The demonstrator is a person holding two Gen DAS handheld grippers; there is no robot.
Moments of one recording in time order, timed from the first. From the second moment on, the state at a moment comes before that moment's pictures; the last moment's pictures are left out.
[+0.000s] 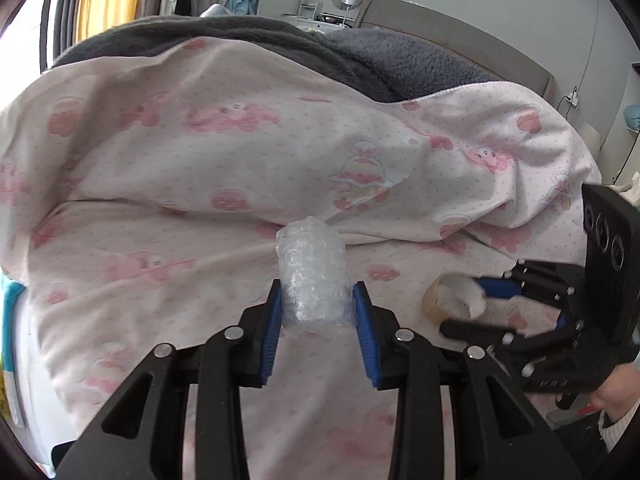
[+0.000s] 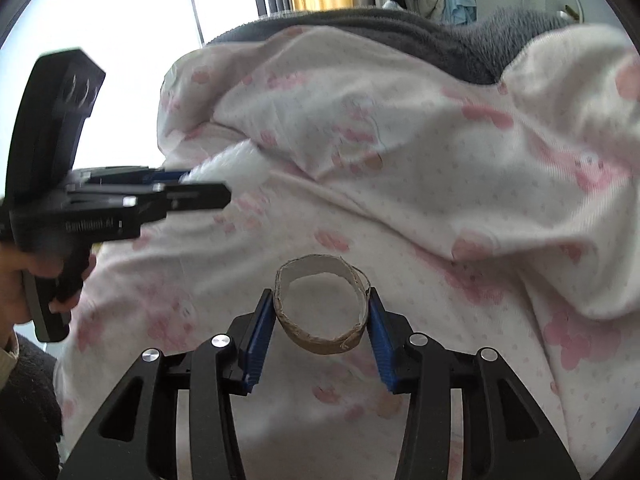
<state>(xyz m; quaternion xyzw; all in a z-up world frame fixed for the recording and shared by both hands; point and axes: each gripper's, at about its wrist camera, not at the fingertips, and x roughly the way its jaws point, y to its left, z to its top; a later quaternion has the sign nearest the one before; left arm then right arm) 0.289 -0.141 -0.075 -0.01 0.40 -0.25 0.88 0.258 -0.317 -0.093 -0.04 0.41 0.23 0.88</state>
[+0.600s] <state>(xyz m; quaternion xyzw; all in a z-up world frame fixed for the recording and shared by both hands) 0.252 -0.058 -0.073 0.01 0.41 -0.23 0.89 0.269 -0.244 -0.063 0.01 0.40 0.25 0.88</state>
